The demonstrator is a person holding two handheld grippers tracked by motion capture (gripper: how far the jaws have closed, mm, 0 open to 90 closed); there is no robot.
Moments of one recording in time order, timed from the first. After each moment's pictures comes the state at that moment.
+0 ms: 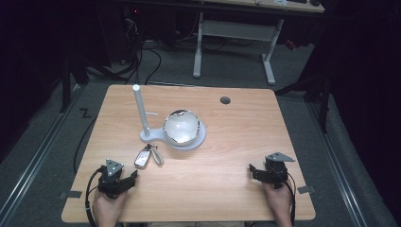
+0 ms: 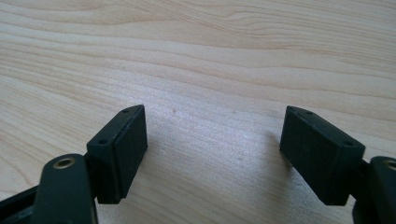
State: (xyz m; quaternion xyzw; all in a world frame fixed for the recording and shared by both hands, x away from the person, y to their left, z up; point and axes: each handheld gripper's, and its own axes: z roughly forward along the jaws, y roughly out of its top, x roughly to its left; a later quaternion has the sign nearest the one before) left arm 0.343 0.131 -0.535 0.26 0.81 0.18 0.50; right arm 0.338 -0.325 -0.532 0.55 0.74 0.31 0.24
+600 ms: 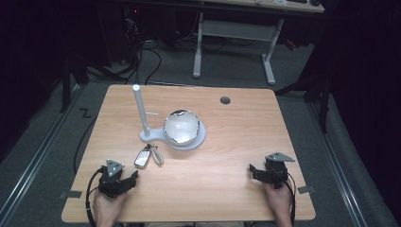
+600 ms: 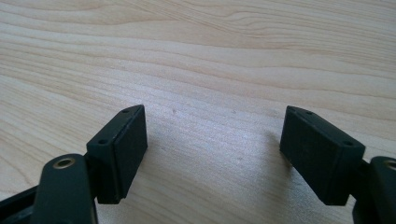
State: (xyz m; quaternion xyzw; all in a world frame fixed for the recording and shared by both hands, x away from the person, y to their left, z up) left arm 0.341 0.129 -0.535 0.26 0.81 0.18 0.50; right arm 0.338 -0.325 -0.532 0.55 0.74 0.31 0.24
